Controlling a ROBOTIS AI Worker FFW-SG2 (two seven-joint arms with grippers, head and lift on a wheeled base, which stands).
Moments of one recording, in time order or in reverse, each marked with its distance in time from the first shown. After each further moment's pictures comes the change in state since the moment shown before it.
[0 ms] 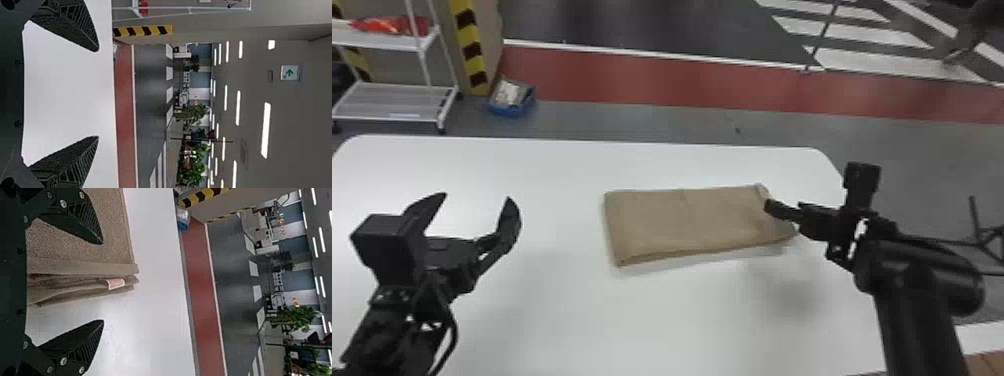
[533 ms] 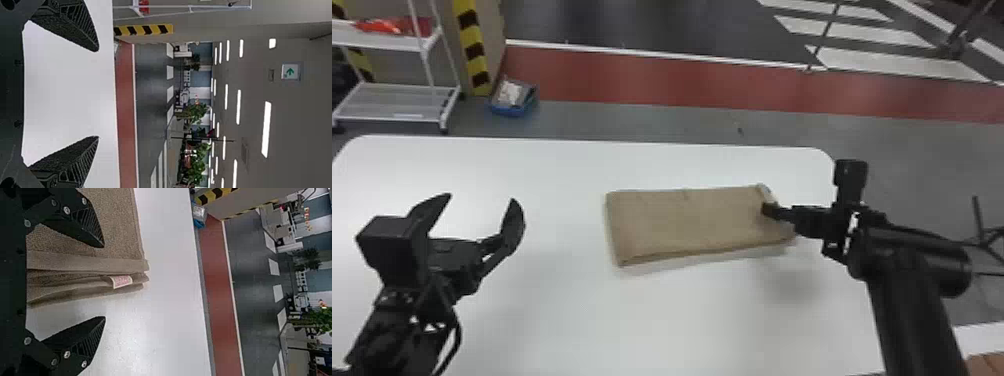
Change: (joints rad) left arm 0.004 0.000 -0.003 -0.002 -0.003 -0.003 -0.004; right arm -0.085 -0.014 0.036 0.128 0.063 0.021 0.002
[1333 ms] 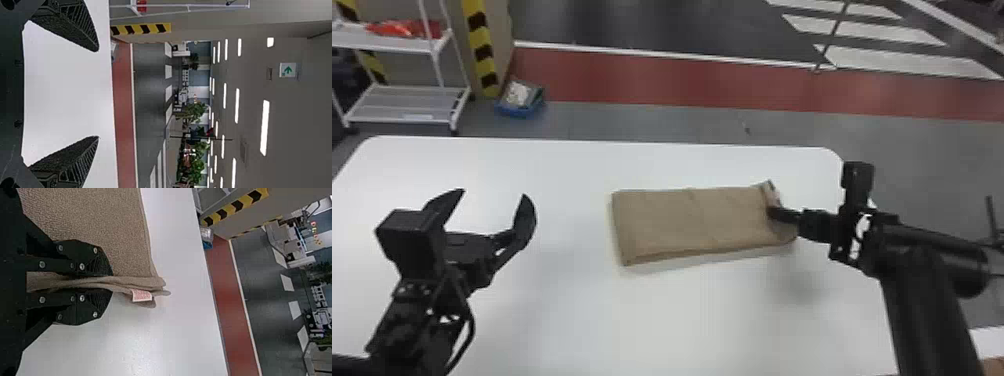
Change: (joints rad) left arm -0.019 -0.004 -0.004 0.013 -0.006 0.000 -0.002; right arm -0.002 0.001 -0.010 -0.013 -0.027 0.095 0.125
